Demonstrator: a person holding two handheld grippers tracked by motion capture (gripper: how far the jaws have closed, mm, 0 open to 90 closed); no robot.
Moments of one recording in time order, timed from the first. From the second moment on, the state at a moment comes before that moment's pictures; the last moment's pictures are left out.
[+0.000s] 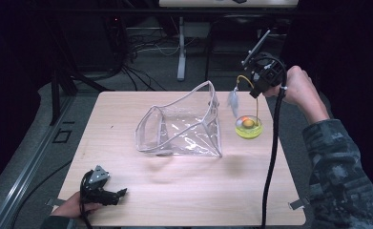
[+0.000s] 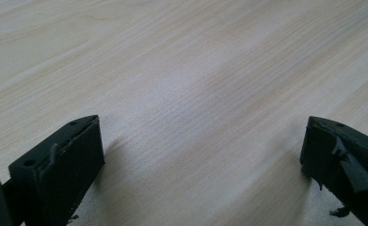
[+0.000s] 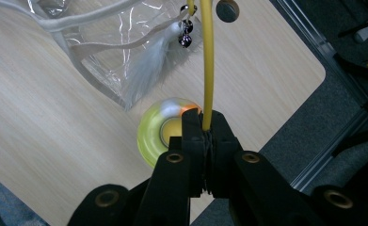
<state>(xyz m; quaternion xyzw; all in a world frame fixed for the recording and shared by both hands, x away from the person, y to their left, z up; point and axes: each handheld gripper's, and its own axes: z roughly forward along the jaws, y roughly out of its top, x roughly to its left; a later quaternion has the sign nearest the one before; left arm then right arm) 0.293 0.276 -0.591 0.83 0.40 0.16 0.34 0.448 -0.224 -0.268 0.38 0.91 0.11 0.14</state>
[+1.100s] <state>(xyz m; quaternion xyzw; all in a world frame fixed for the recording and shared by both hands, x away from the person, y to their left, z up) 0.293 0.276 -0.591 0.83 0.40 0.16 0.35 0.443 -0.187 -0.205 0.34 0.92 0.10 0.18</state>
